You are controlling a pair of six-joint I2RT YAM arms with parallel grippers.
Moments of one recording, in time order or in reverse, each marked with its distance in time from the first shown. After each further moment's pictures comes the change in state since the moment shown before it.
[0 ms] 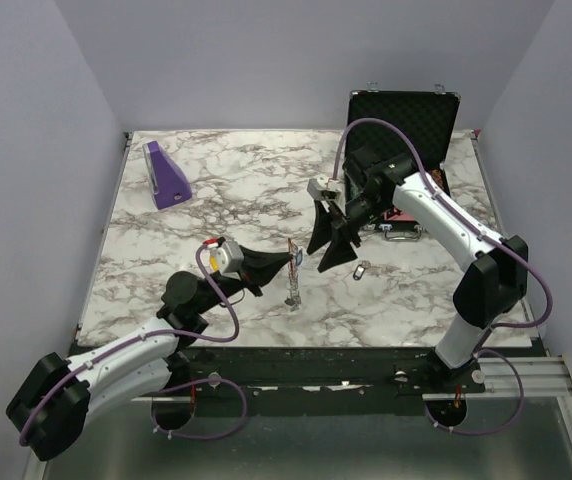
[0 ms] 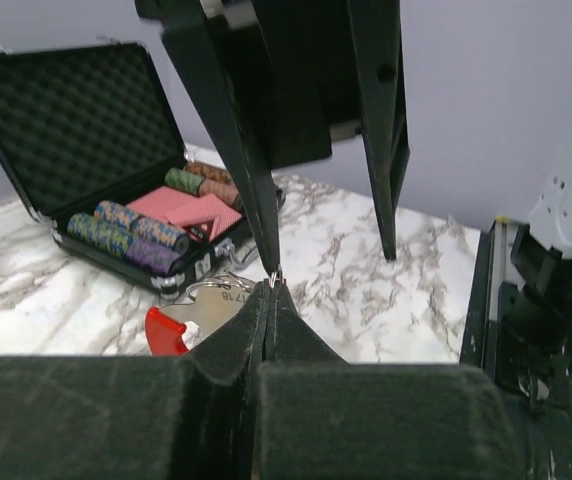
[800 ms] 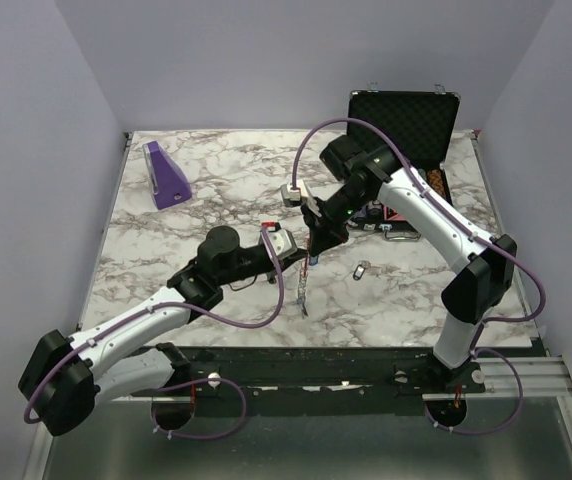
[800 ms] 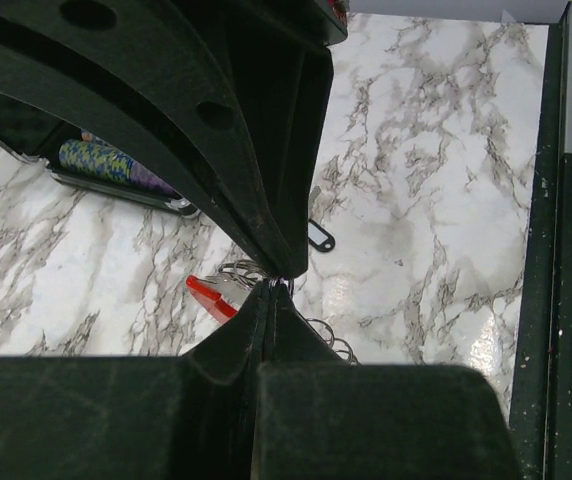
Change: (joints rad) left arm -0.029 0.175 0.367 -0.619 0.091 0.410; right arm 0.125 0.070 0.195 -0.010 0.429 0.159
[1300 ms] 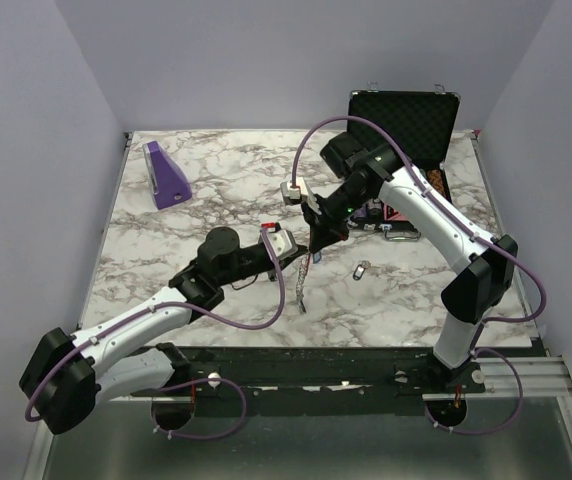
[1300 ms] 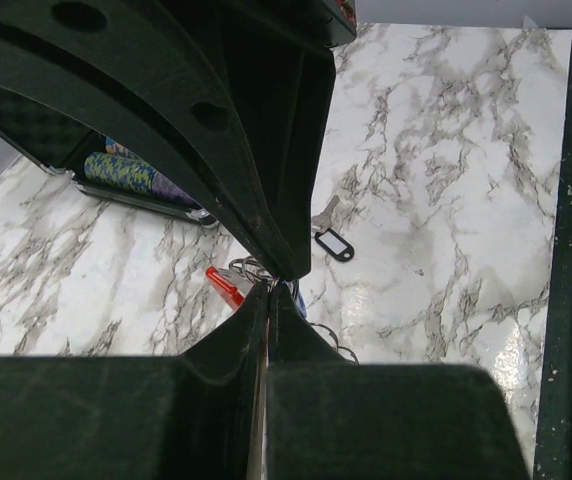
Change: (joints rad) left arm -0.006 0.006 -0.013 0.052 -0.029 0.004; right arm -0.002 0.000 0.019 0.003 0.019 0.002
